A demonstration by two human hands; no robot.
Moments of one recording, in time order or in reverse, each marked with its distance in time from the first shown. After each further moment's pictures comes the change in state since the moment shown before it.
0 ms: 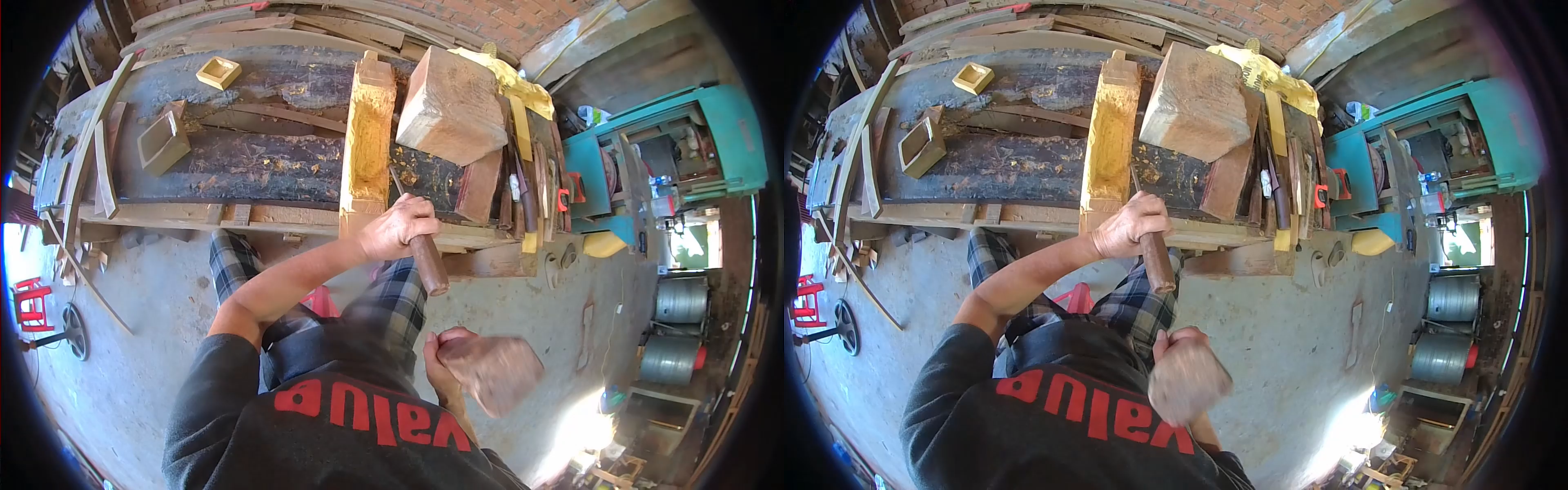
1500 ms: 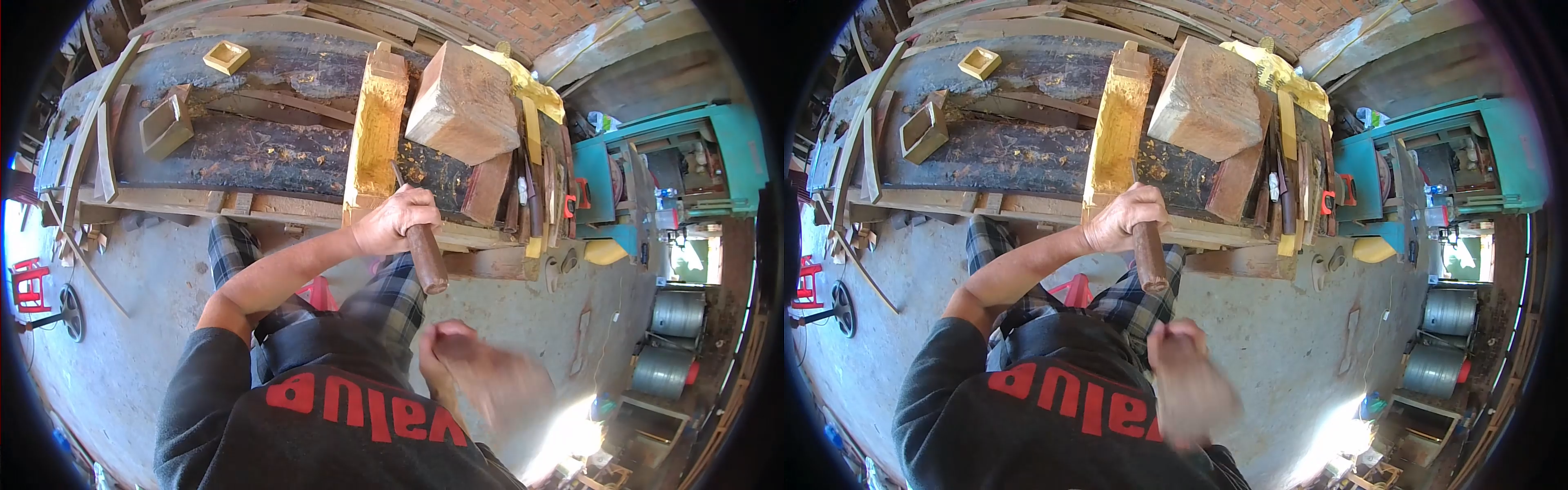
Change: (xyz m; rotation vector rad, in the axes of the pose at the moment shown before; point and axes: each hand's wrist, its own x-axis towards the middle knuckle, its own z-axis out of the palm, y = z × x) left_hand 0.002 0.008 -0.022 -0.126 0.040 -0.078; right_hand 0.018 -0.002 0.027 0.587 0.251 -0.160
